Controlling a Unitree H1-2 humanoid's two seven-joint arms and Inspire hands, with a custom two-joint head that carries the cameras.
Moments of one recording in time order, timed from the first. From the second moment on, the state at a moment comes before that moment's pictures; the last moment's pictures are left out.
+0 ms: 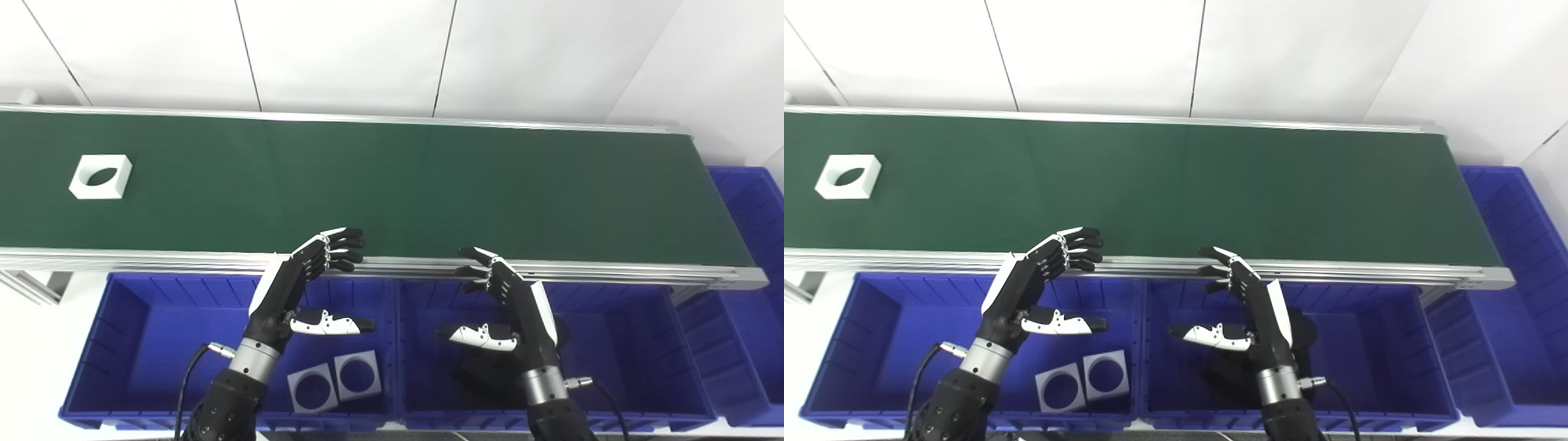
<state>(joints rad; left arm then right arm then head) 0.09 0.01 -0.22 0.08 0.10 -0.33 -0.19 0.21 -0.07 0.09 0.08 -0.14 -0.39 -0.02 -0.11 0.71</state>
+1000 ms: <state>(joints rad) 0.03 -0.04 -0.28 0.30 0.19 -0.43 -0.08 0.18 -0.14 0.09 0.20 -0.05 -0.42 -0.01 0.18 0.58</state>
